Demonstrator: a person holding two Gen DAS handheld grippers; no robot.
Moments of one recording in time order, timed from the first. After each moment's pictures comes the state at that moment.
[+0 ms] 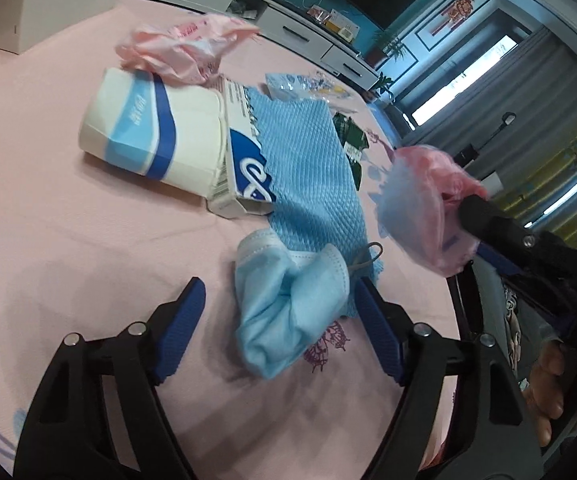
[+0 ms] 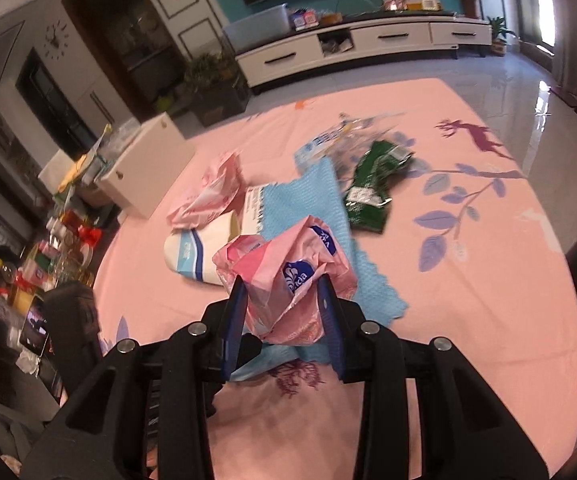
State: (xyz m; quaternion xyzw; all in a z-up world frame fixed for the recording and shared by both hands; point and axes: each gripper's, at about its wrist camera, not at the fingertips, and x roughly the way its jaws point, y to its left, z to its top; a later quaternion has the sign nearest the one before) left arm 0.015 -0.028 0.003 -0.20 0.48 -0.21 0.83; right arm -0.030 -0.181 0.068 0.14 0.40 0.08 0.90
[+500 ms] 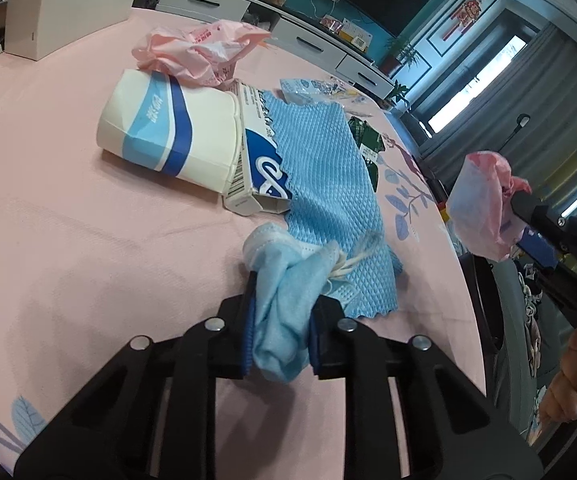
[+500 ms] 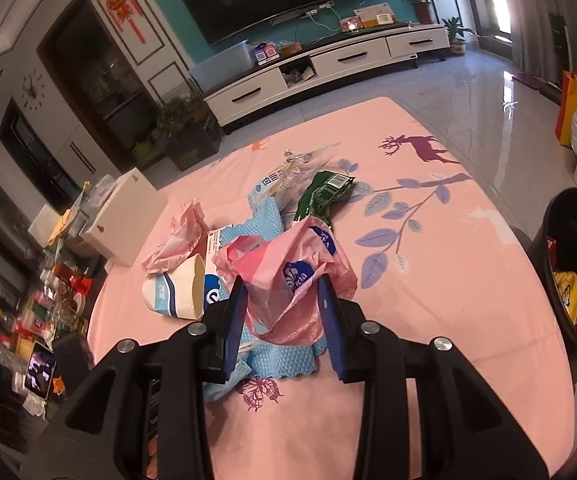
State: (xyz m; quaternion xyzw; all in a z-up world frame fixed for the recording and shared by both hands) left arm 0.000 -0.021 0.000 -0.18 0.46 -0.18 0.85; right arm -0.047 -0.231 0.075 0.20 0.36 0.03 0.91
